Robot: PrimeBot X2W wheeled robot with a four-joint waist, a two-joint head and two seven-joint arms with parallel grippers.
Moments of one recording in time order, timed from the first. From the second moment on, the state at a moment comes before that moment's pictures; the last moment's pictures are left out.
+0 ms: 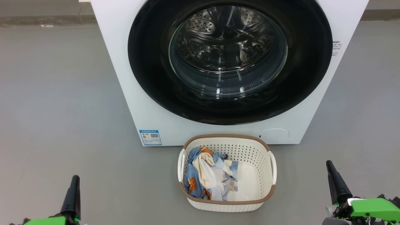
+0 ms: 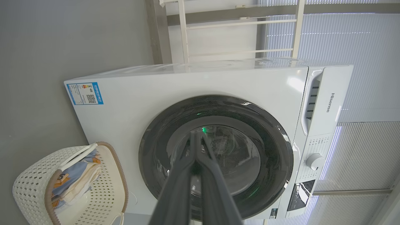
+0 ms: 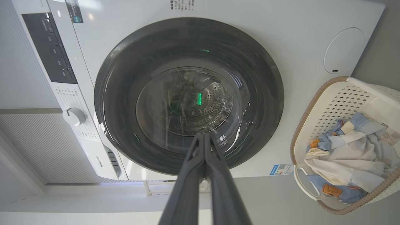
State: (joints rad) left arm -0.07 0.05 0.06 0.27 -1.64 -0.13 0.10; right arm -0.07 -0.06 -0.11 0.27 1.63 0.13 0.10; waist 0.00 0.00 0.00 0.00
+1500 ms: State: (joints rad) left arm -0.03 0.03 0.06 0.30 -1.63 -0.13 0.08; right arm -0.03 -0.05 -0.11 0.32 1.61 0.13 0.08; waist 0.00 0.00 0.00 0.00
